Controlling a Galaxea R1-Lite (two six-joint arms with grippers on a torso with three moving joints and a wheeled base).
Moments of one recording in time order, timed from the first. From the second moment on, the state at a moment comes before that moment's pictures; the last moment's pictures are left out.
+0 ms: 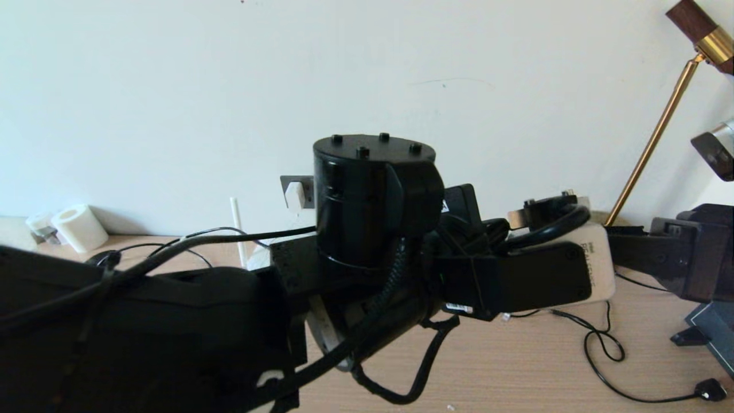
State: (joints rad) left arm -1.05 1.82 -1.22 -0.57 0.18 1.08; right arm 0.28 1.24 -0.75 -0.35 0.70 0.31
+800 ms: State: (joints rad) left arm -1.06 1.81 -1.19 -0.57 0.17 1.08; right arm 0.35 1.26 -0.76 -0.35 0.63 0.30
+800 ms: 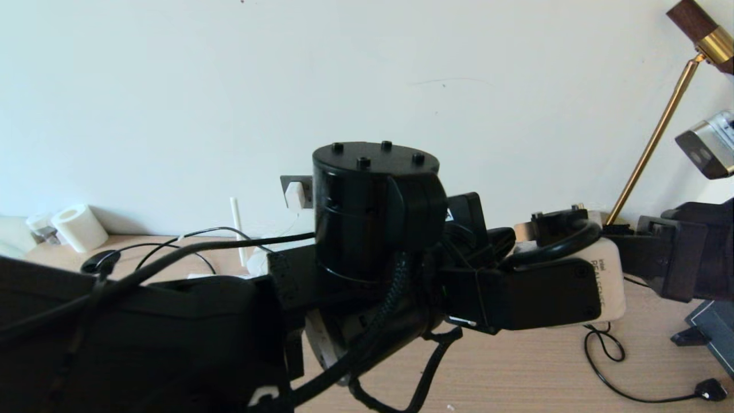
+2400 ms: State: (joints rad) left arm -1.05 1.70 -1.12 -0.59 0.08 1.22; right arm 0.38 1.21 -0.79 -0.33 0.54 0.85
